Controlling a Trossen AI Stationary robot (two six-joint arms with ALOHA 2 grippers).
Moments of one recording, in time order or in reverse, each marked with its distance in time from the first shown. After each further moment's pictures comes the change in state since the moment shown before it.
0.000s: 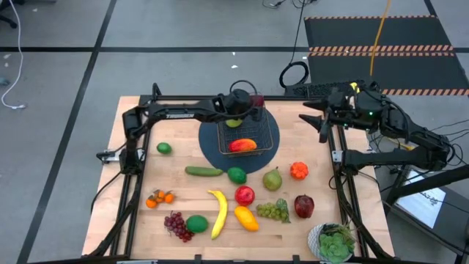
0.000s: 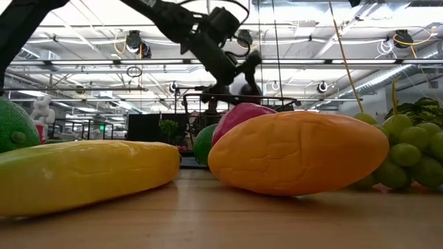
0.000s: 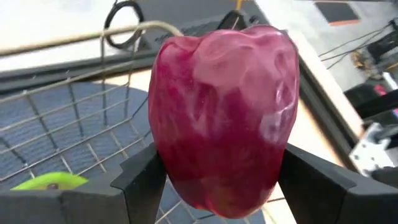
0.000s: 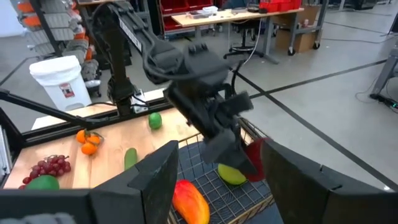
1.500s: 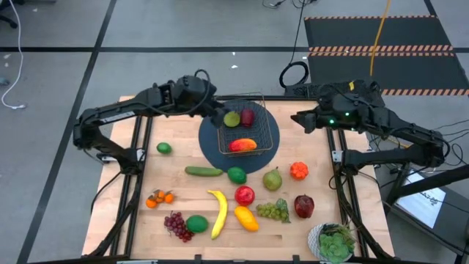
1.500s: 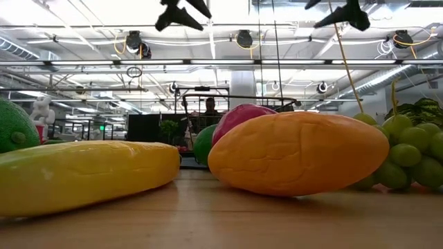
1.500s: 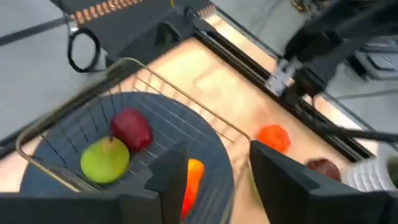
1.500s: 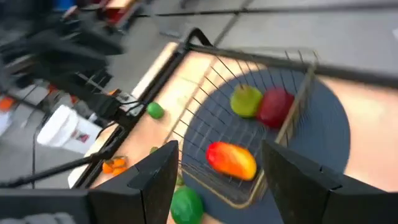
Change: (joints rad) left arm -0.078 -0.553 0.000 -0.516 0.147 0.284; right arm 0.009 0.127 0.000 -0.150 0.054 0.719
